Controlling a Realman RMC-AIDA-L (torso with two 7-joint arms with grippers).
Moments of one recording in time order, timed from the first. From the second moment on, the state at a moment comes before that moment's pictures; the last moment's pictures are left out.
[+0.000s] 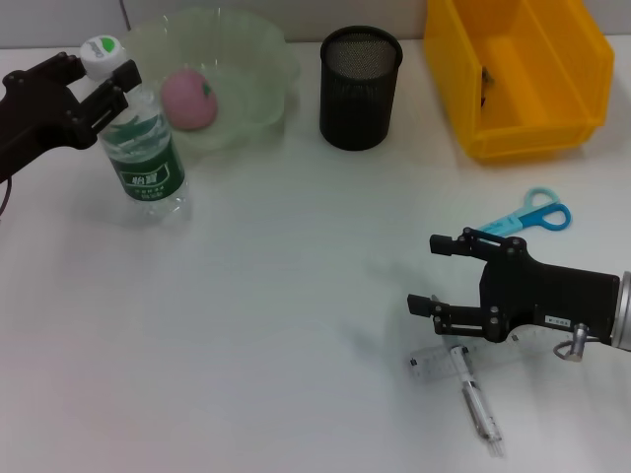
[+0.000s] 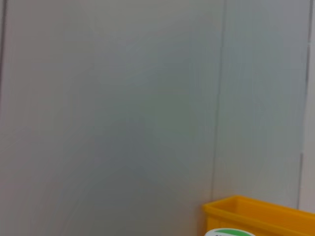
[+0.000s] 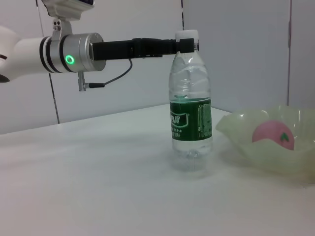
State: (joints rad) left arm -0.43 -2.07 0.58 0.54 1.58 1.41 -1.06; right arm 0.45 2.08 -0.69 -0.37 -1.94 -1.48 0.86
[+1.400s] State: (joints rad) left arm -0.44 -2.07 0.59 0.45 1.48 1.27 -0.94; right arm 0.45 2.08 -0.69 -0.38 -1.94 -1.48 0.86
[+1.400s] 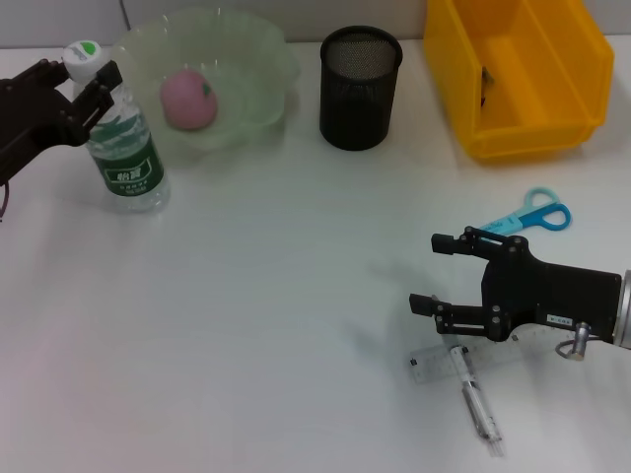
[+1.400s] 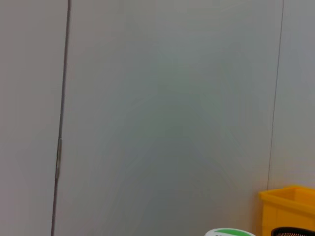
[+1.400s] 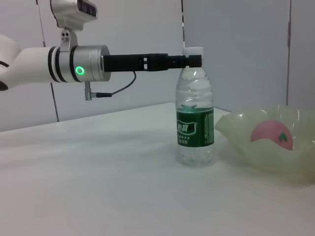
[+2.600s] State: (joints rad) left arm -0.45 -2.07 0.59 0.44 1.48 1.26 -0.92; right arm 0.45 2.08 -0.69 -0.37 -1.94 -1.48 0.86
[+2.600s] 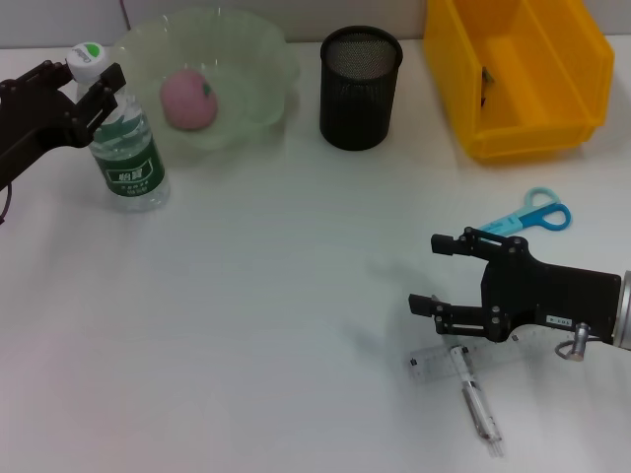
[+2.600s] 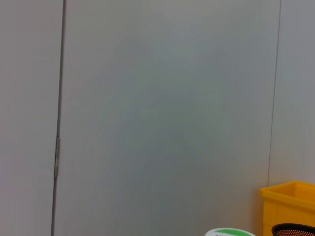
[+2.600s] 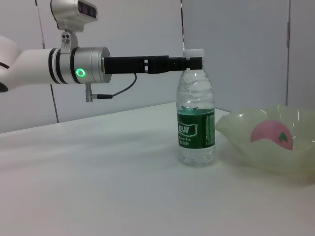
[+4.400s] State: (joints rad) left arm -0.46 -2.07 0.58 0.43 1.47 1.27 -0.92; right arm 0.45 2.08 -0.69 -0.38 -1.94 -1.48 0.86
